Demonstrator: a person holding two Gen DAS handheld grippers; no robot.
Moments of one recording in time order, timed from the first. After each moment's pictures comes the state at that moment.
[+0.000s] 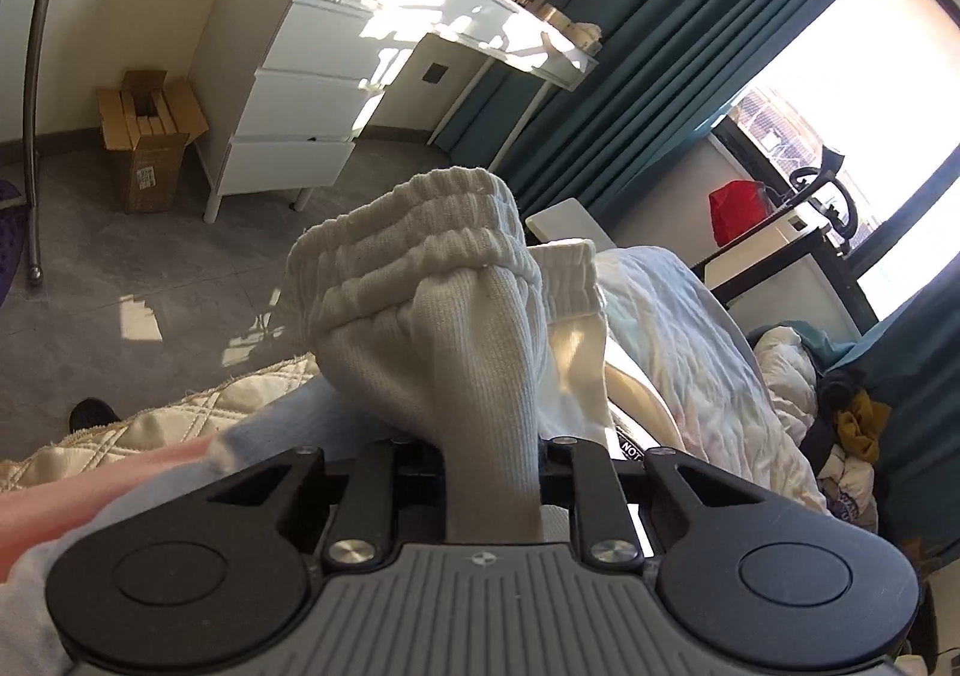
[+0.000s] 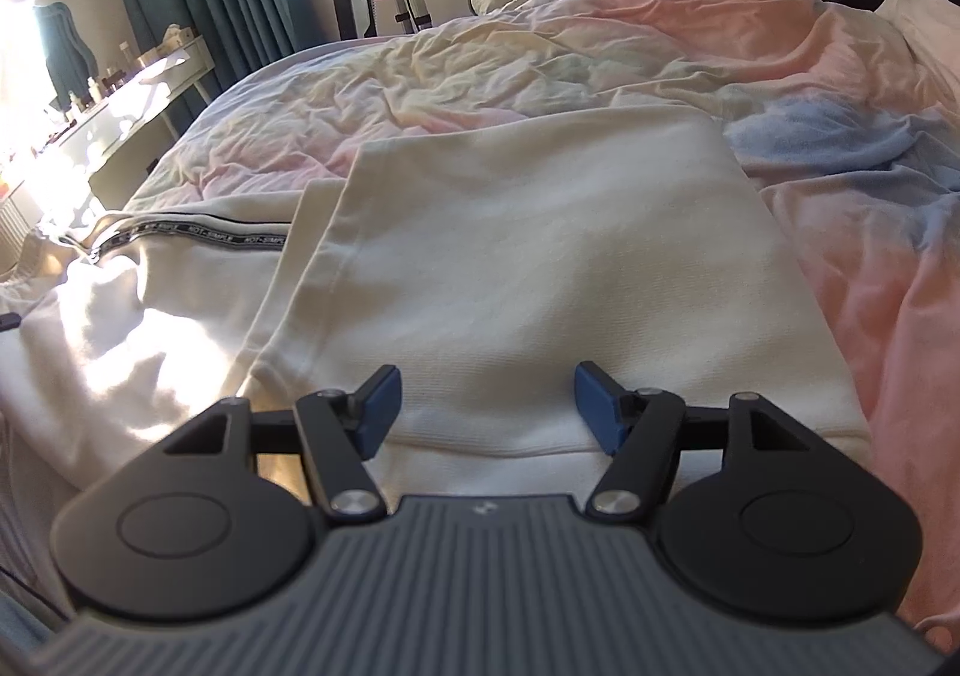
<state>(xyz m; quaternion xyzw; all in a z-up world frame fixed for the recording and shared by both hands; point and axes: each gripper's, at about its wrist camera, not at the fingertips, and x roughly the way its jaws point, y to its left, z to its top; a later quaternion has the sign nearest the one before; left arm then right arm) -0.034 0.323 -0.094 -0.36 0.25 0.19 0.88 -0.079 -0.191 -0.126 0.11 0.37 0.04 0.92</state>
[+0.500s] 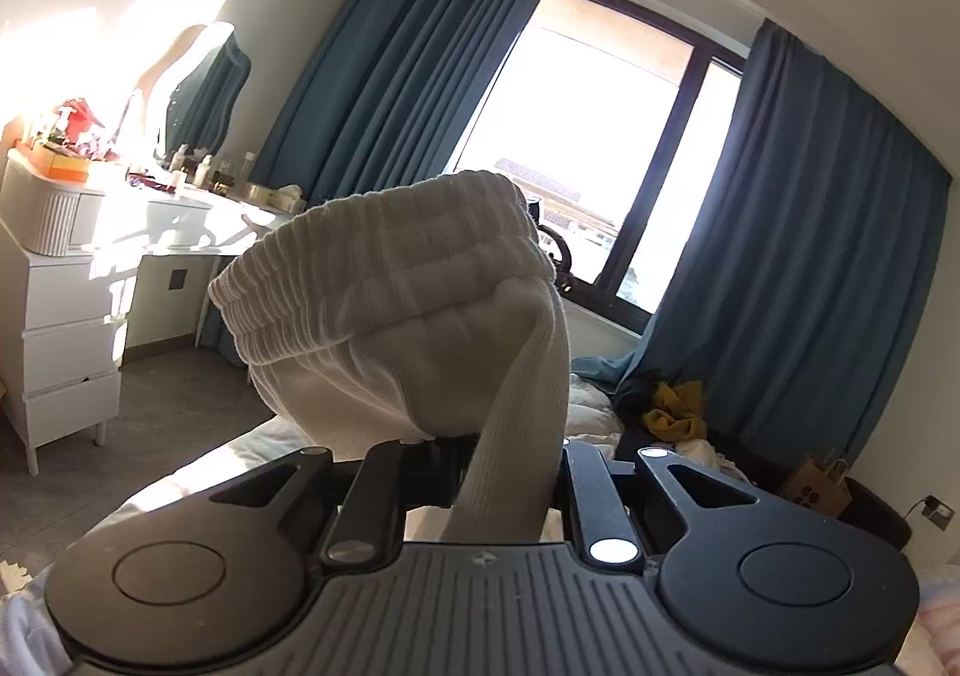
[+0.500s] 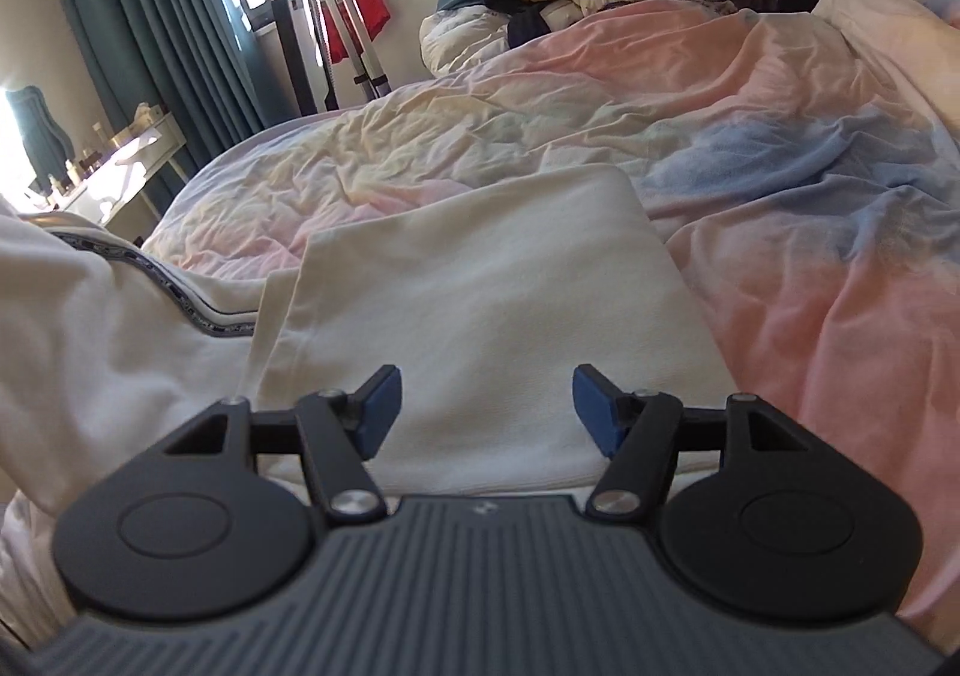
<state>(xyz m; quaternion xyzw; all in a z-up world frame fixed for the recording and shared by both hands) -0.044 0.111 0.061 -0.19 0.08 0.02 0.98 -0.094 -0.241 -0.100 0.17 0.33 0.00 0.93</state>
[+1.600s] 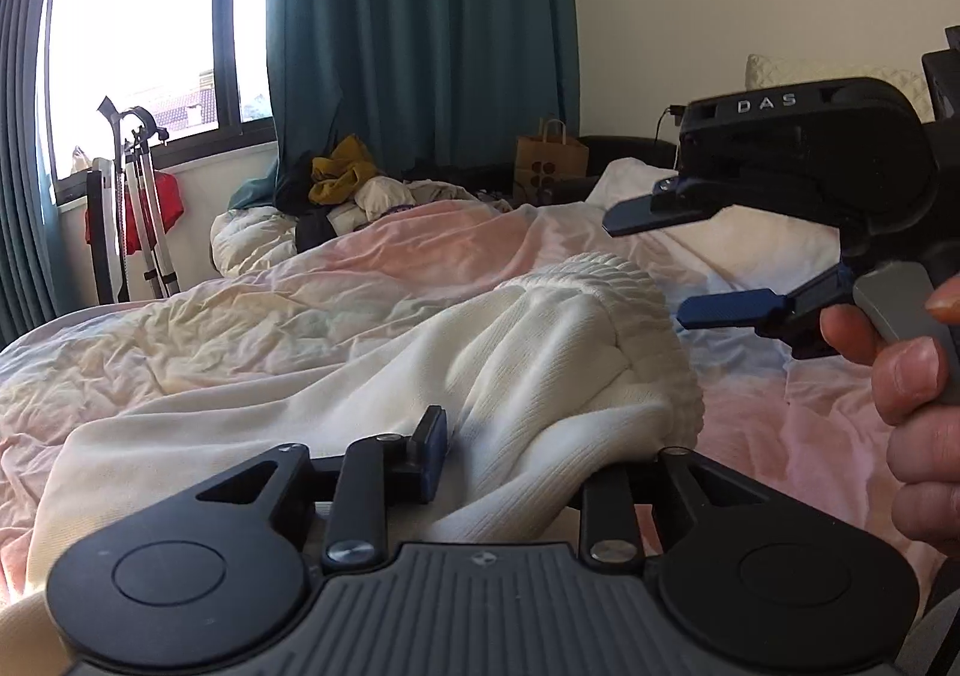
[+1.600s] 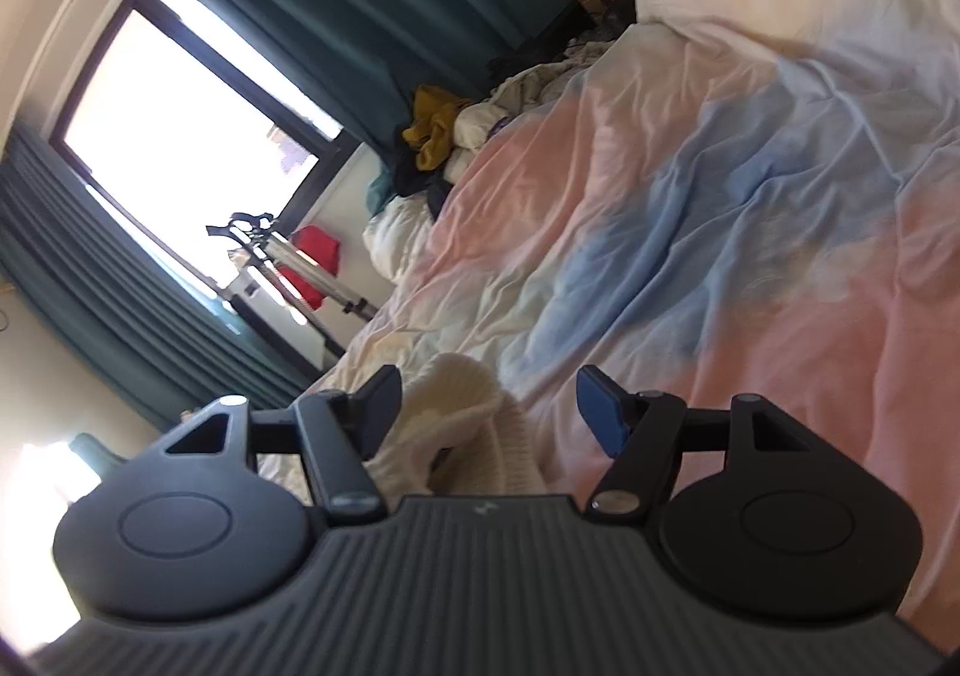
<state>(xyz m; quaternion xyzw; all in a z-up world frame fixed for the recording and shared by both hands) -0.046 -0.208 -0.127 0.11 0.20 -0.27 0.93 -0.120 -0.416 -0.101 0.43 0.18 -0.02 0.88</state>
